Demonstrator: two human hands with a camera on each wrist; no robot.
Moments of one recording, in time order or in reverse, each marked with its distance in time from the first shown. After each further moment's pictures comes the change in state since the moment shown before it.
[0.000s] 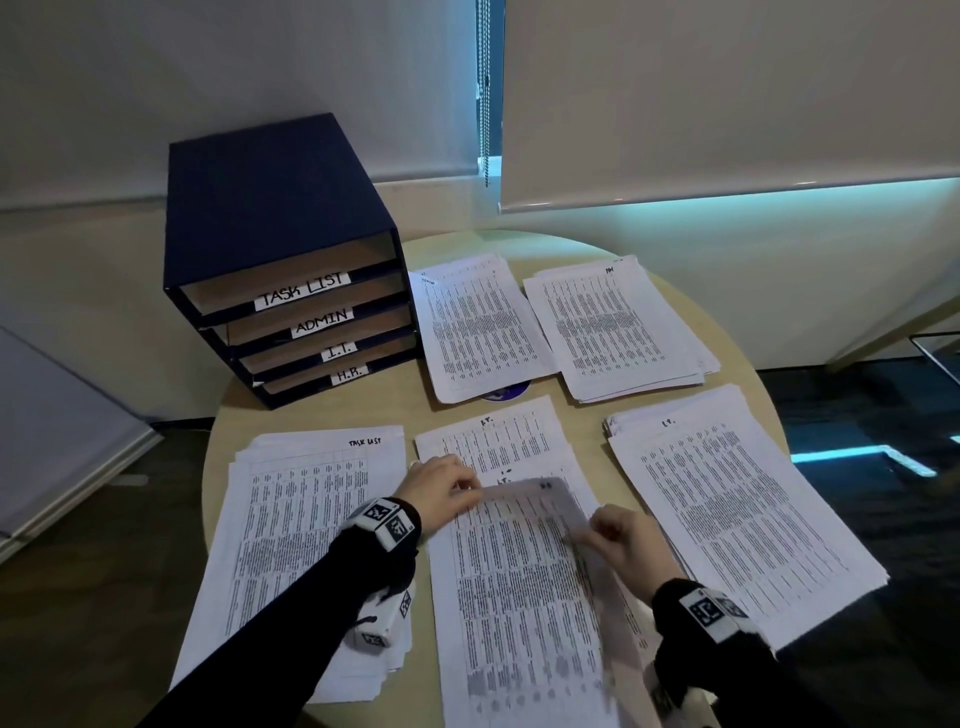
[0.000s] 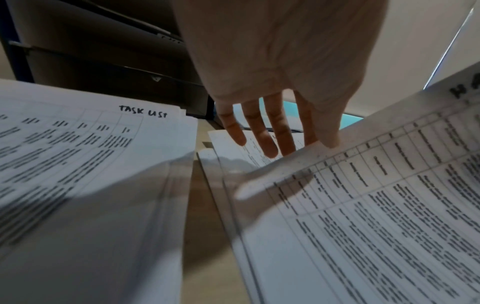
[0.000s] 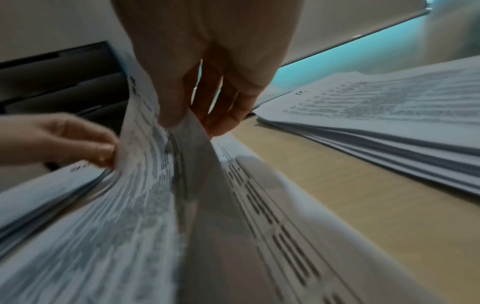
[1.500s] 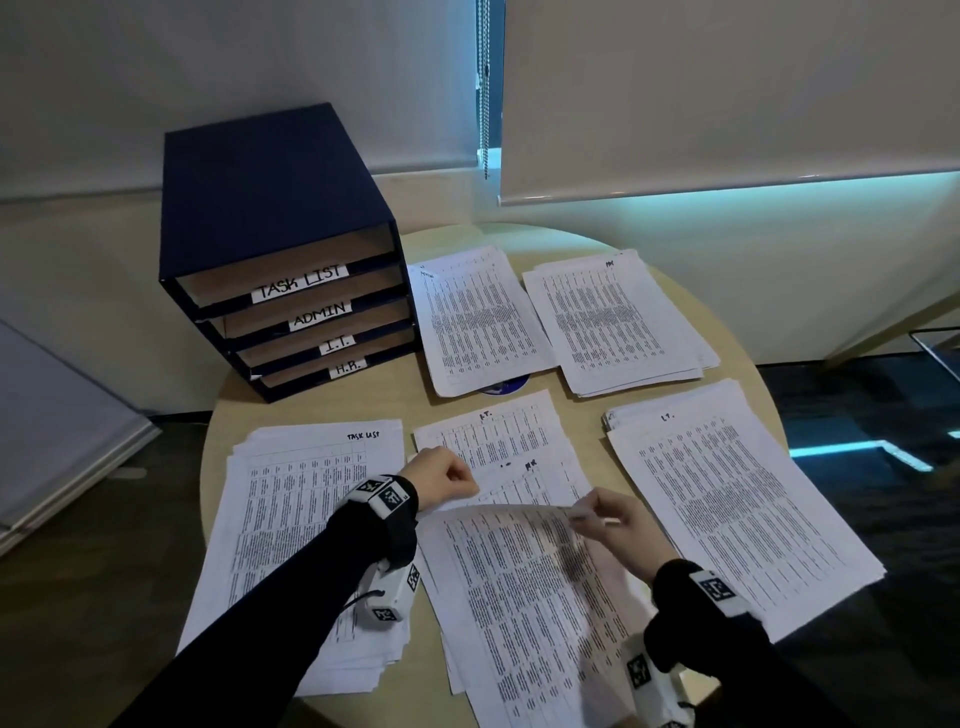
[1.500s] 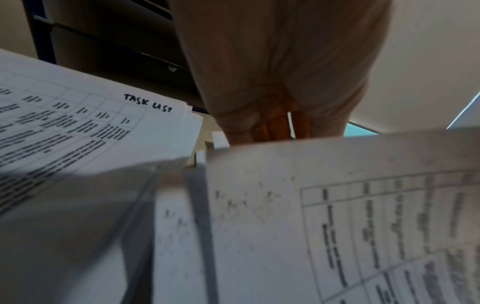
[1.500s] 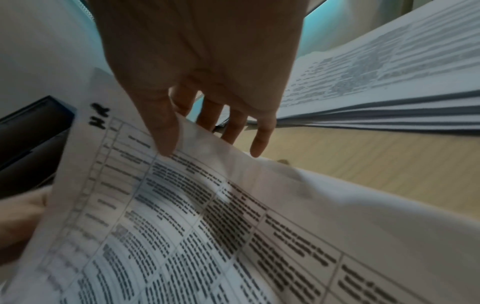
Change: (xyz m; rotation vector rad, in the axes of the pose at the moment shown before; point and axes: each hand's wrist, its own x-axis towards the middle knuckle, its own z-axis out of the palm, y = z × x) left_hand 0.021 -0.011 -0.003 -0.255 -0.101 -0.084; right_hand 0.009 0.005 -0.002 0.378 -0.151 0.140
